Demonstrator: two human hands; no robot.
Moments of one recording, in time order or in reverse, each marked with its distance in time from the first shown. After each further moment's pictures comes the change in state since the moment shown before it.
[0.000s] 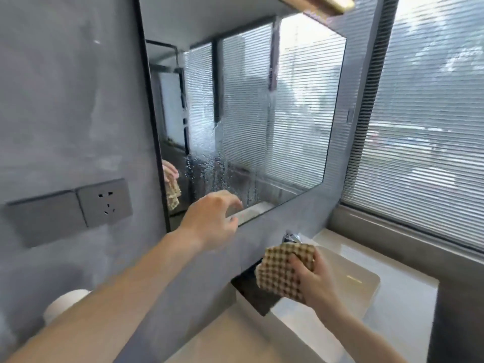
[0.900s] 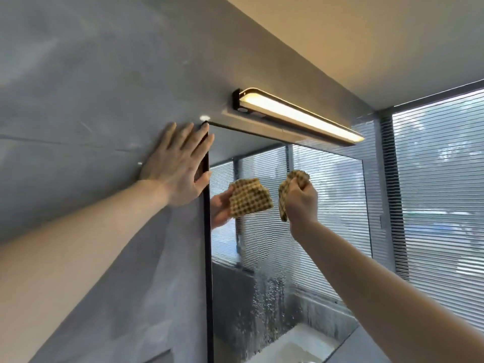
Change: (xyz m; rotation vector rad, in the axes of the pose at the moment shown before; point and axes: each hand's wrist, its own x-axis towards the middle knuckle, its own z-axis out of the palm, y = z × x) left_hand 0.174 -0.078 -0.338 1.102 0.608 0.105; right_hand 0.177 -0.370 0.193 0.405 0.128 -0.548
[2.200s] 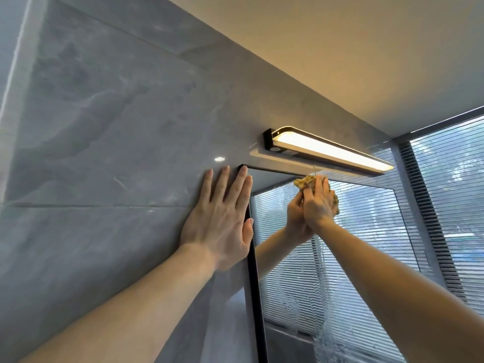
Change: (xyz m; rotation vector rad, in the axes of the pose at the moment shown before) left_hand 0.002 0.001 0.020 -0.059 0.079 0.057; right_hand 0.138 0.022 0.078 -0.621 -0.005 -0.305
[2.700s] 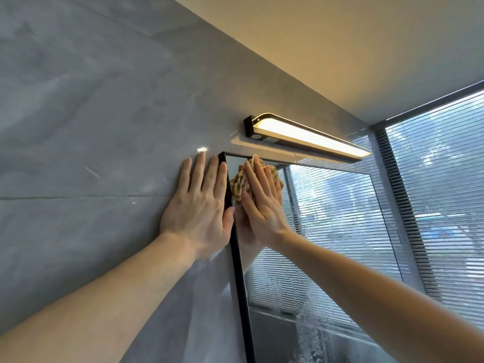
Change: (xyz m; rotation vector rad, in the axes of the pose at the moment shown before) left_hand -0.002 0.000 -0.005 0.053 -0.012 -0.035; right_hand -0.102 -0.049 0.023 0.013 -0.047 -0.635
